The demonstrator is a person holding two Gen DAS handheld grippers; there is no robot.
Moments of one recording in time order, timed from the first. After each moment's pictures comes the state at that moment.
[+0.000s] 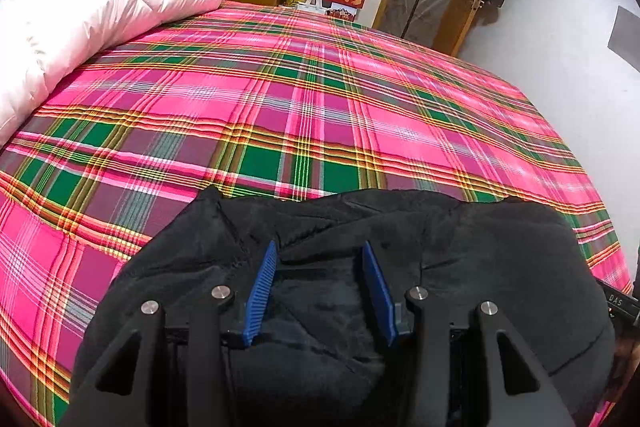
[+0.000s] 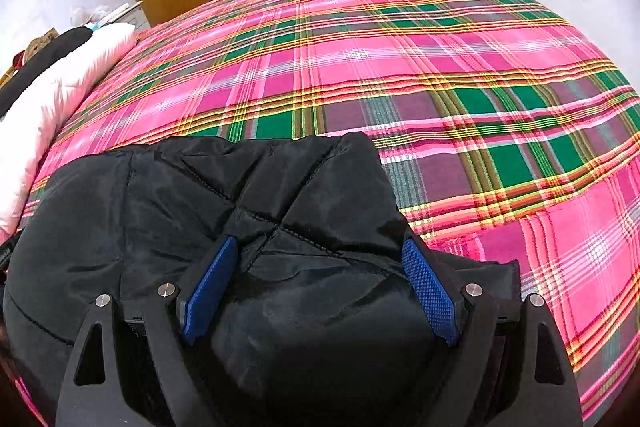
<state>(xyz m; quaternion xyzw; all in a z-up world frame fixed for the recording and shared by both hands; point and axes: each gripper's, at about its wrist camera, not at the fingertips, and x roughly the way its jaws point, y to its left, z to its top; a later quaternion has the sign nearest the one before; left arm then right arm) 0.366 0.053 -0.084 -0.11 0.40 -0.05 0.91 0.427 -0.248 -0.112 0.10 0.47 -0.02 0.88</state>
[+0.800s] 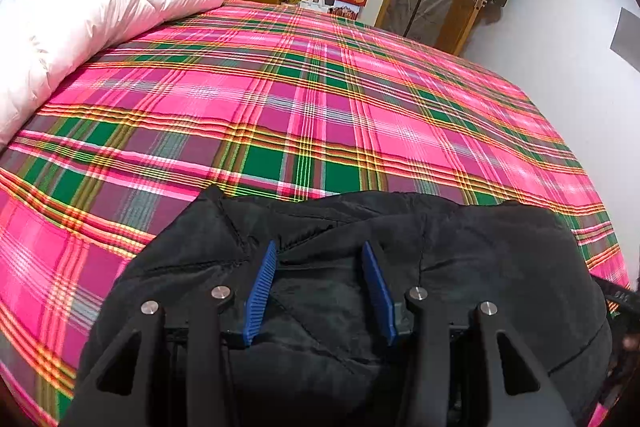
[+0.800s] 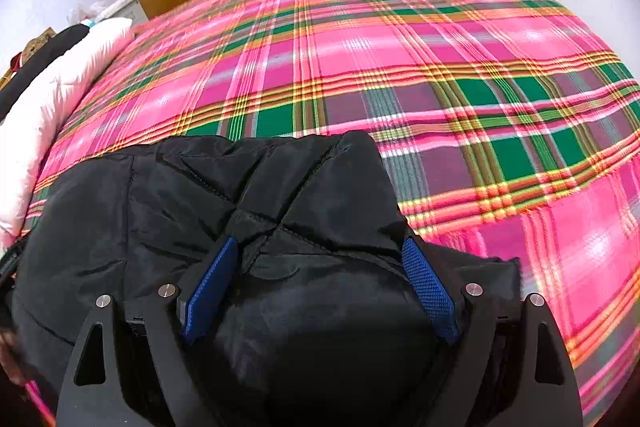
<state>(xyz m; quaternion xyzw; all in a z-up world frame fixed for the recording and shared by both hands) 0.364 0.052 -0.074 -0.11 0.42 -0.04 0.90 0.430 -0.252 -0.091 0.12 0.51 -0.02 0.85</state>
